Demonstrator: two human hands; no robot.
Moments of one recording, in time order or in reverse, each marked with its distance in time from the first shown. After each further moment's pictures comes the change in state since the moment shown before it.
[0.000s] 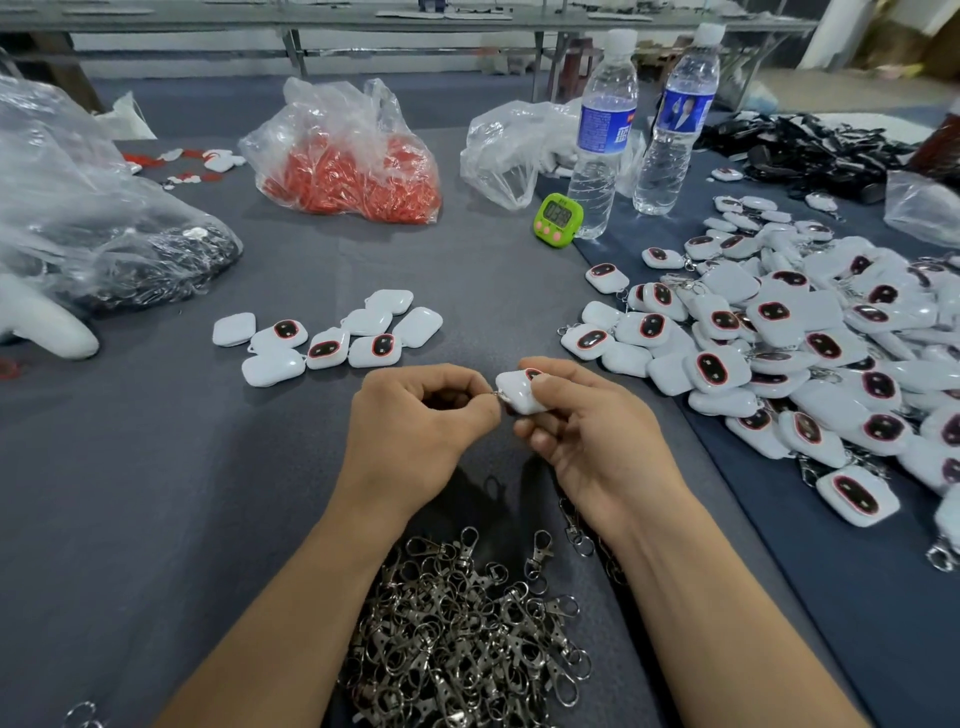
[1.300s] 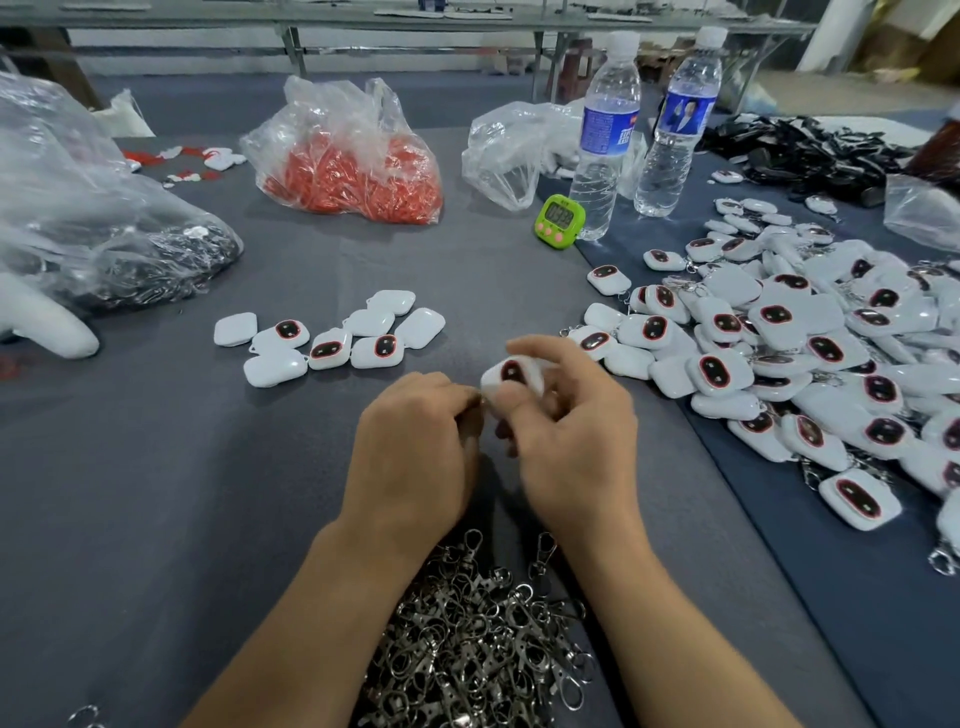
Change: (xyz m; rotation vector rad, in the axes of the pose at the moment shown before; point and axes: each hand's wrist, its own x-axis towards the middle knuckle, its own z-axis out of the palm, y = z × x) left_hand -0.006 -0.007 -0.004 0.673 0.029 0.421; right_hand -0.013 0.023 0.016 -0.648 0.159 -0.633
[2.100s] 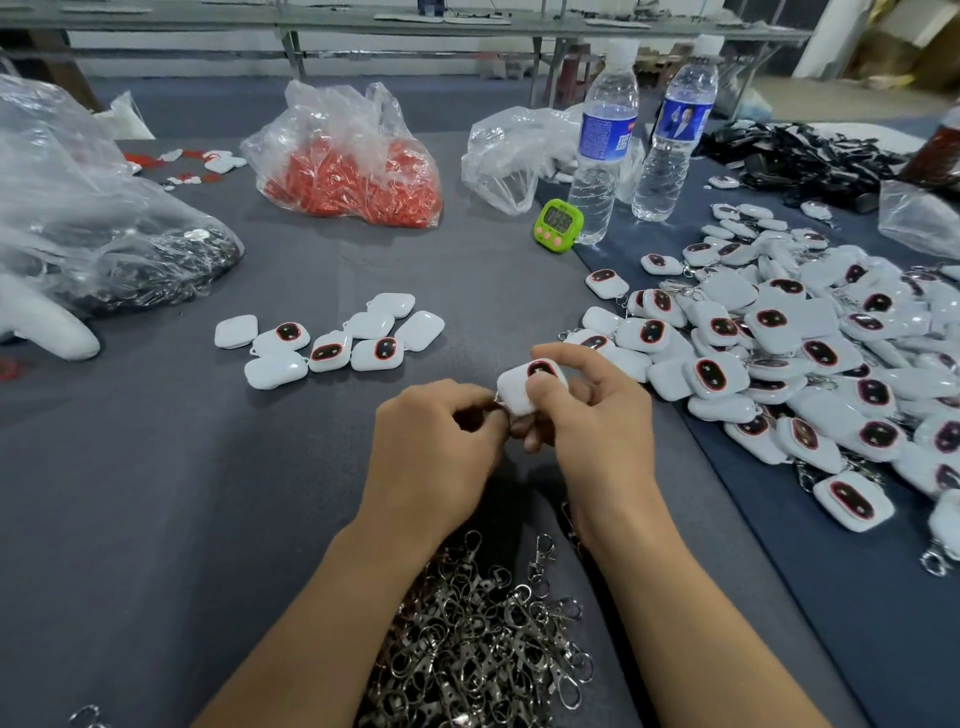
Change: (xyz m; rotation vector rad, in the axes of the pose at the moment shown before) left_hand 0.003 0.013 0.006 -0.365 -0.036 -0.288; right_hand 0.013 -0.004 -0.009 0.311 0.029 0.306
